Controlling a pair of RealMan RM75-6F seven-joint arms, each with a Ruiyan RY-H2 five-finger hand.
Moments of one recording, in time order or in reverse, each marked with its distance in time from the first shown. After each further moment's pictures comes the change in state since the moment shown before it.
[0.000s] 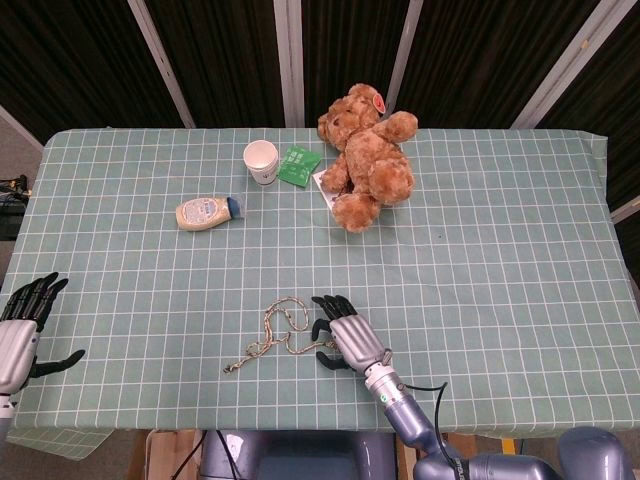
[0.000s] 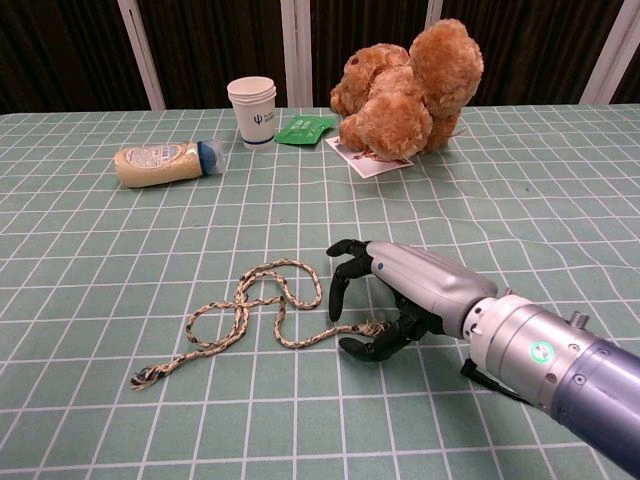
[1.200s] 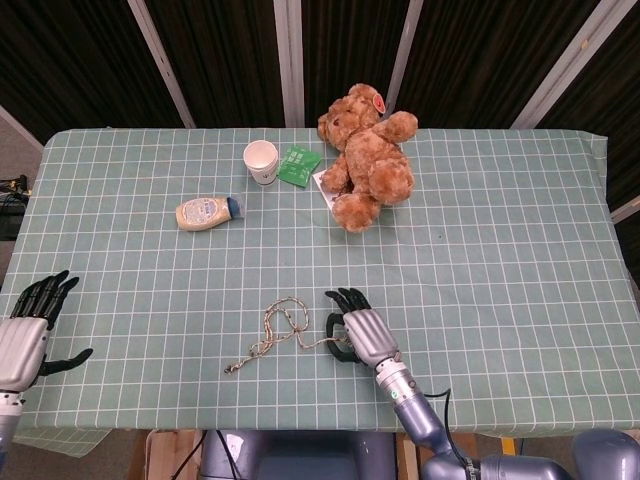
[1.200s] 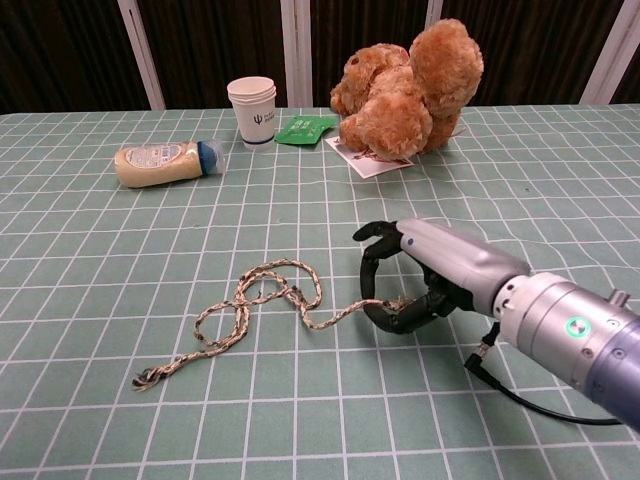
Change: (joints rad) left arm -0.023 0.009 -0.004 -0.056 0.008 -0.020 0.063; right arm -0.020 0.080 0.018 -0.088 0.041 0.046 -0.025
